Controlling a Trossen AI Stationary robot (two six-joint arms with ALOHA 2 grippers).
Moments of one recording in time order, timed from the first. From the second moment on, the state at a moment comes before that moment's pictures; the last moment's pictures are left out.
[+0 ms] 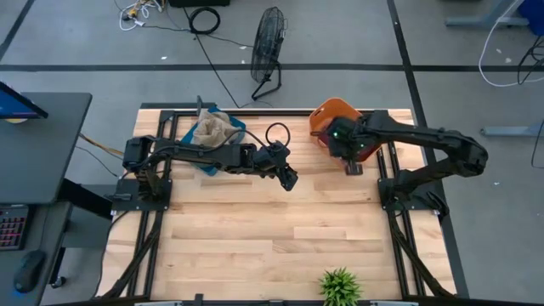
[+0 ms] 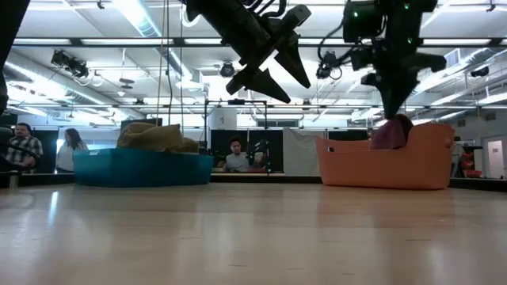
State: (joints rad) left arm 0.03 1.83 1.41 -0.29 -0.21 -0.65; right arm -0.39 1.30 1.06 -1.15 0.09 -0.47
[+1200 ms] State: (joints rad) left arm 0.03 1.63 1.41 -0.34 -0.15 -0.55; right arm -0.36 1.25 1.25 -1.30 0.08 -0.16
